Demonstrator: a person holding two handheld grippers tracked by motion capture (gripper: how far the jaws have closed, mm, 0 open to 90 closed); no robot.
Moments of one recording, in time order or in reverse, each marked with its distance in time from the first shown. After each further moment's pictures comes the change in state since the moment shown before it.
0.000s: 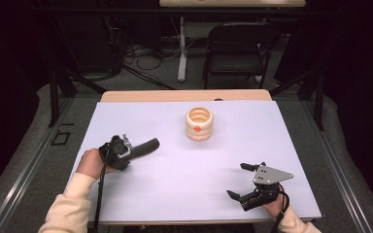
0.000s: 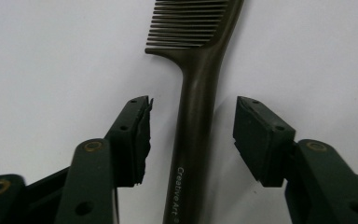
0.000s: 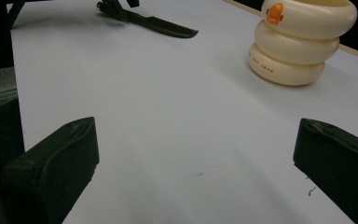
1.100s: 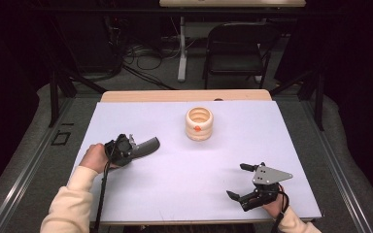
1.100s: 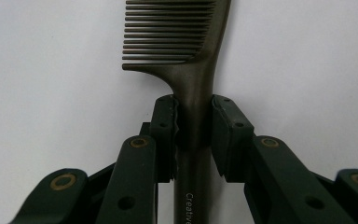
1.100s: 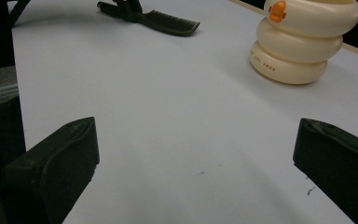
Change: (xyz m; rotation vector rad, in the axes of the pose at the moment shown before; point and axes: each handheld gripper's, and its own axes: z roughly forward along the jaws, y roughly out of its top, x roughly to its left) left arm 0.006 0.013 0.009 0.054 -0.080 0.115; right arm 0.001 0.000 0.001 0.008 0.006 0.002
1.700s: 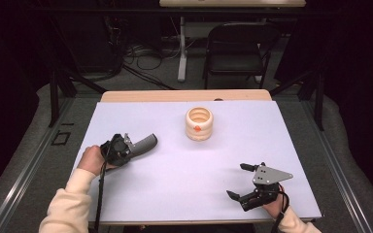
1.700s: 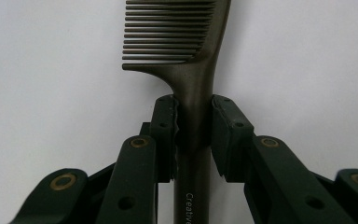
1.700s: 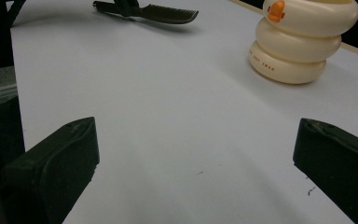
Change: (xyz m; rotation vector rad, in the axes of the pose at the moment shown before) left arm -0.001 -0.010 -0.008 -0.068 0.006 -0.080; right arm 0.000 0.000 0.000 0.000 -0.005 -0.002
